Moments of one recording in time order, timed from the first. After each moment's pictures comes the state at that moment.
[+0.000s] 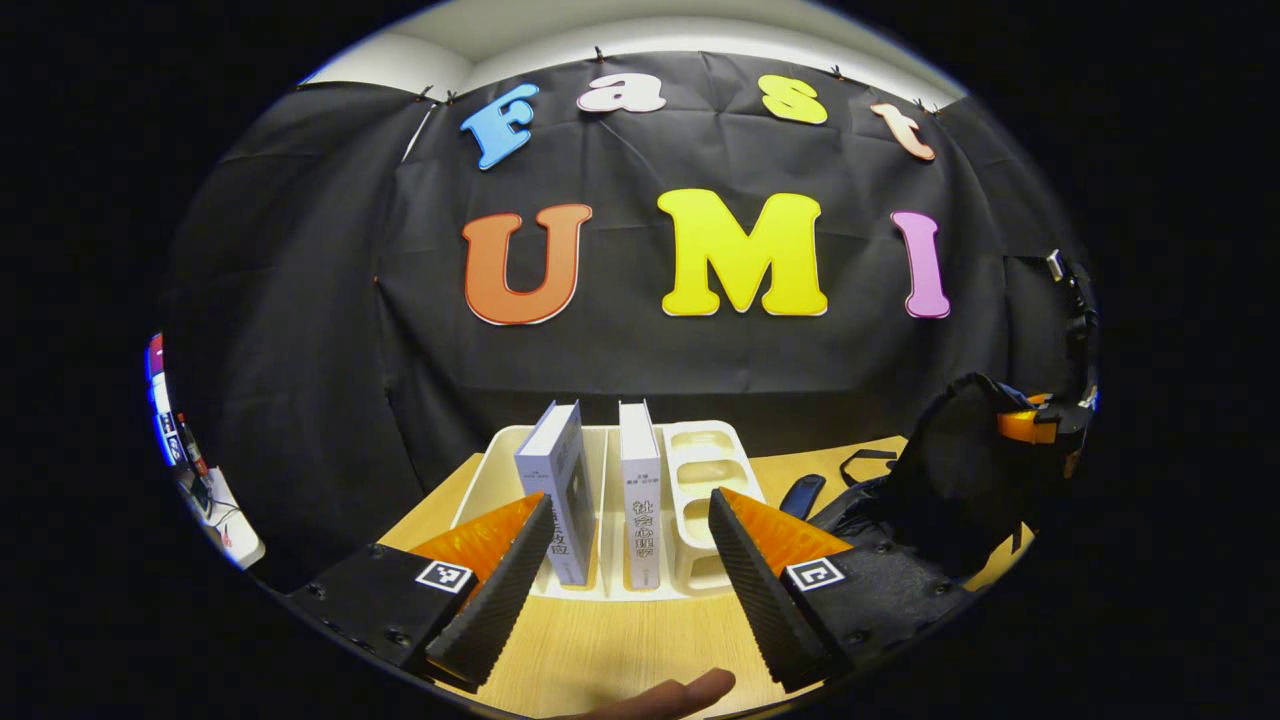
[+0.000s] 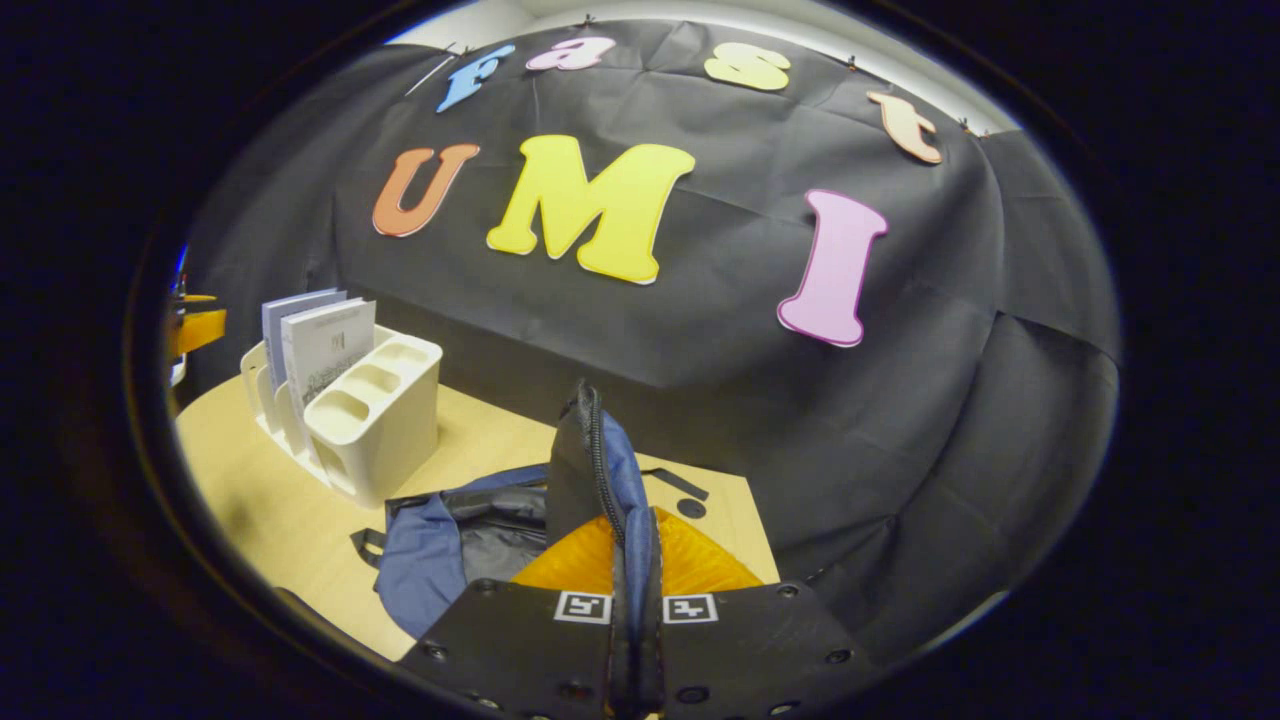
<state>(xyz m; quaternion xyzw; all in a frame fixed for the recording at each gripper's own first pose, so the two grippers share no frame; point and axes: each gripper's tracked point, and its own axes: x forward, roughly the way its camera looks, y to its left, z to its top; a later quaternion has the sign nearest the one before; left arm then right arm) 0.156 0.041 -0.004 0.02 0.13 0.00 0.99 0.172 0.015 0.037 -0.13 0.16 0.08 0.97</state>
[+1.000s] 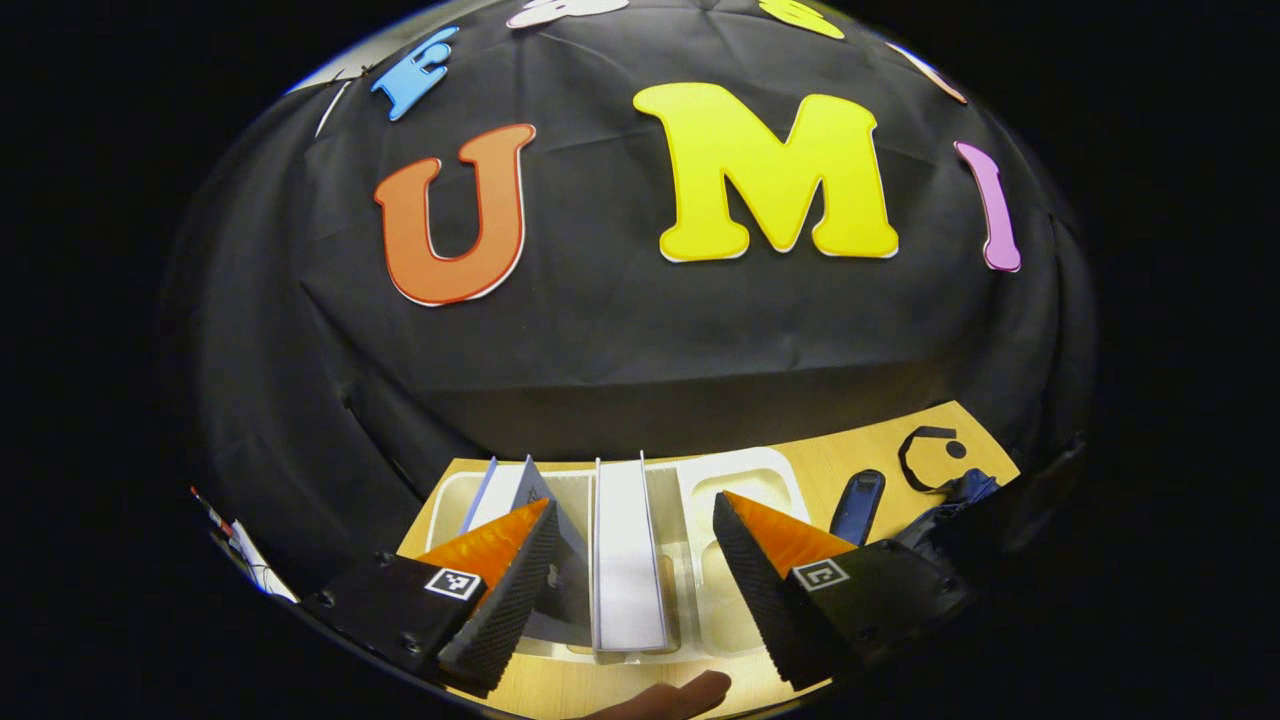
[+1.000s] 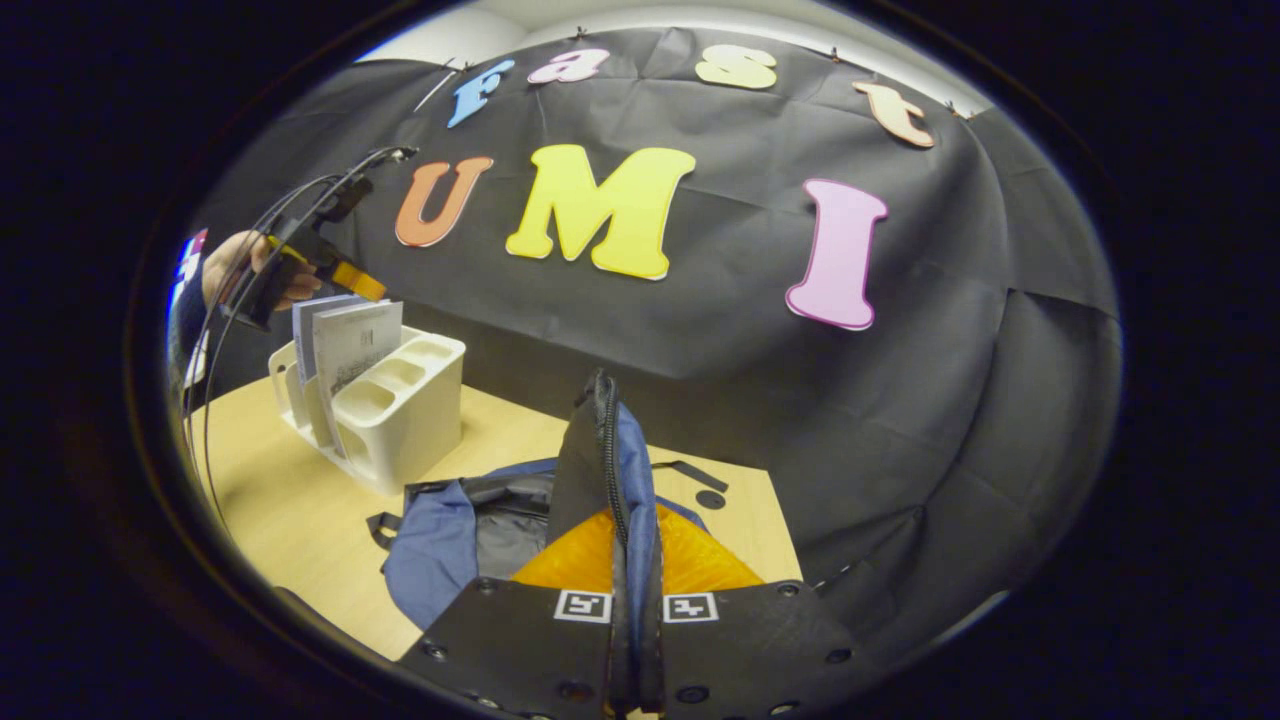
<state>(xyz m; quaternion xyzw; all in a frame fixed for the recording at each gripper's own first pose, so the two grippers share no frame) 0.327 0.047 -0.024 0.08 0.27 0.02 0.96 0.150 -0.002 0.017 -0.11 0.15 0.12 0.98</state>
